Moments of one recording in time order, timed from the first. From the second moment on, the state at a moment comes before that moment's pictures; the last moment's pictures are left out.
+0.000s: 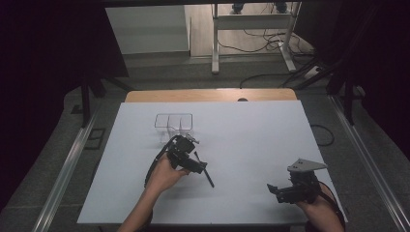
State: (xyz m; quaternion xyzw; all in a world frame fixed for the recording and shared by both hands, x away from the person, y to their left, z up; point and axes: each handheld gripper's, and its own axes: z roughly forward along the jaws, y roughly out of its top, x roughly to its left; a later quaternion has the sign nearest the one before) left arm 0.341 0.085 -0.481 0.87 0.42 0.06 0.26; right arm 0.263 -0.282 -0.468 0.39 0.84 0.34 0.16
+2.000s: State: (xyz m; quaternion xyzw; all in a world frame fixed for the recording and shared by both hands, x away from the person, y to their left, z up) left arm 0.348 0.049 -0.519 0.88 0.43 0.05 0.19; right arm 0.263 -0.280 -0.469 0.38 0.85 0.33 0.16
